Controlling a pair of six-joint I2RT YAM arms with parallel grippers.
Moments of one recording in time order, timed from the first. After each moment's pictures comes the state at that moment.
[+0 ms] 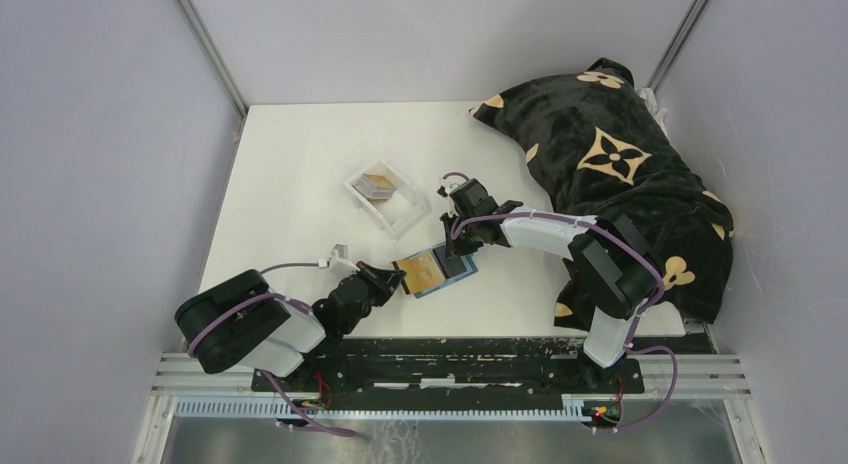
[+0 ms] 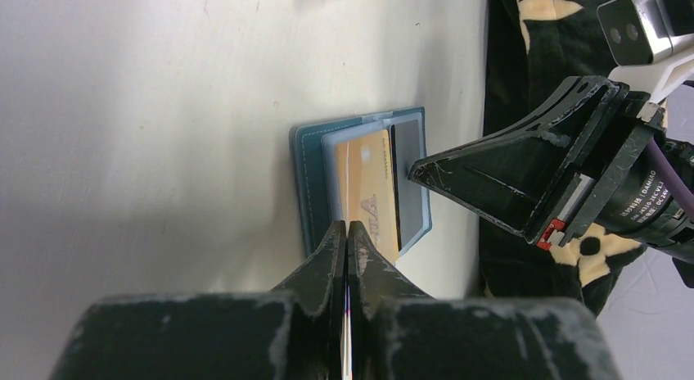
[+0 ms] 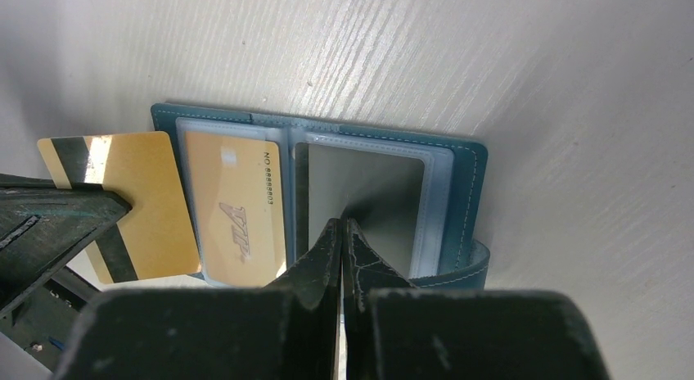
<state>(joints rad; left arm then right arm) -0.85 1.42 0.01 1.02 -0.39 -1.31 0.70 1.80 1.07 -0.25 -0.18 0.37</state>
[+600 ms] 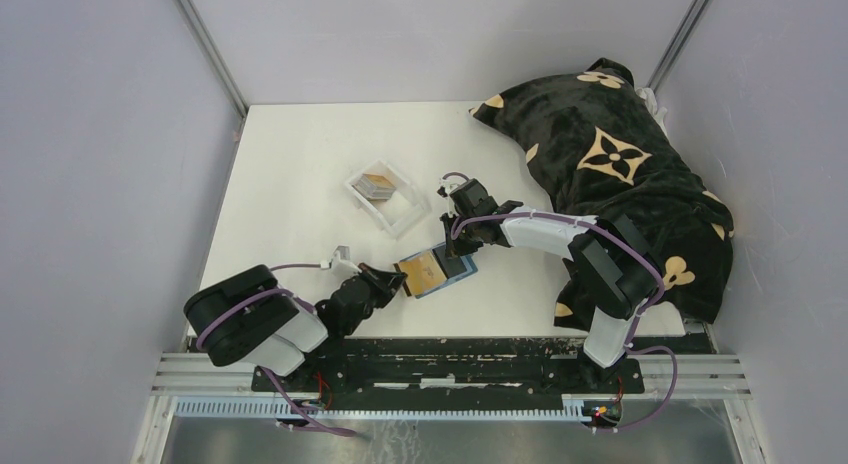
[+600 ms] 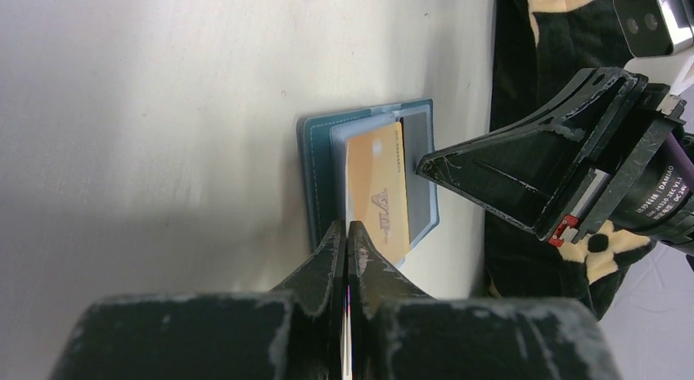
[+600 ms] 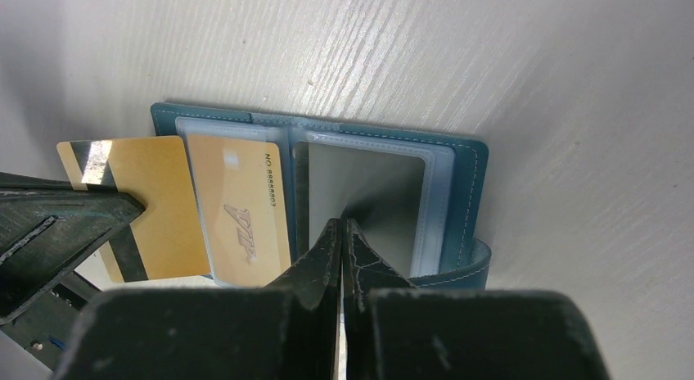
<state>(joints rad) -0.87 1.47 0.01 1.06 -0.39 -1.31 0.70 1.80 1.07 -0.25 -0.18 0.37</state>
